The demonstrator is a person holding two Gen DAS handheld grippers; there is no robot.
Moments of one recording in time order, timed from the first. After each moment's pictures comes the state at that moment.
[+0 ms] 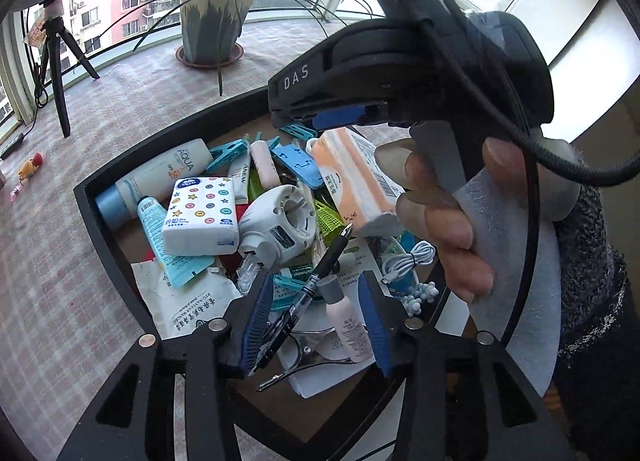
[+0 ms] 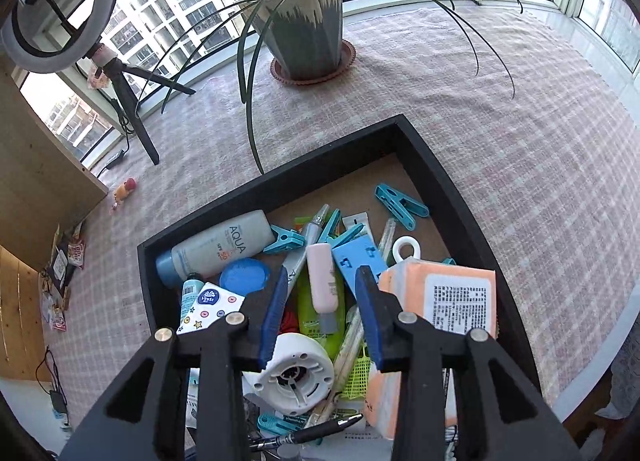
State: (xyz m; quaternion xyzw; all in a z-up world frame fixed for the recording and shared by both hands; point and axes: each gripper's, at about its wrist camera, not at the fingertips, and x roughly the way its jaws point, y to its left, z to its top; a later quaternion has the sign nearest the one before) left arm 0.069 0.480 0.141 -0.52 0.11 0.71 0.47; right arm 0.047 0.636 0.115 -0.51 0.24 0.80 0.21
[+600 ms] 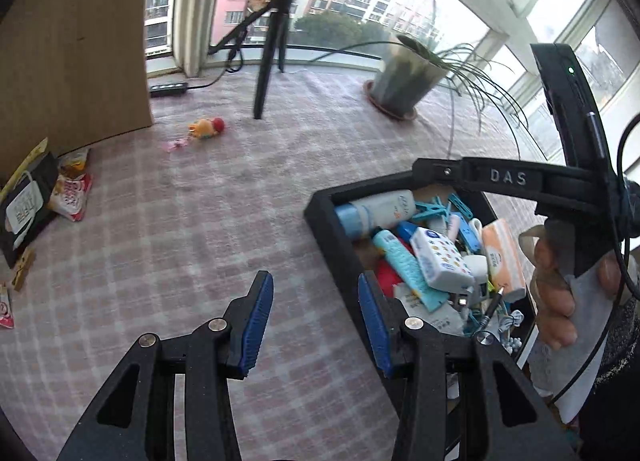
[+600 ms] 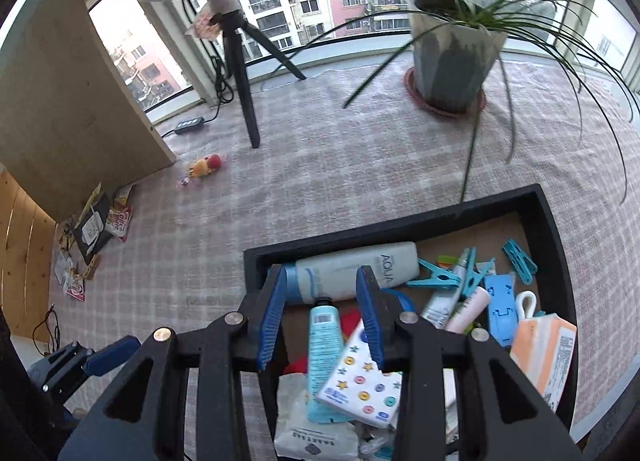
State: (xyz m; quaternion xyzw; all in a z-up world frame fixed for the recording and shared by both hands) left arm -0.067 0.319 0.133 -0.53 0.00 0.79 0.31; right arm -0.065 0.525 0.137 -0.53 0.16 0.83 0.10
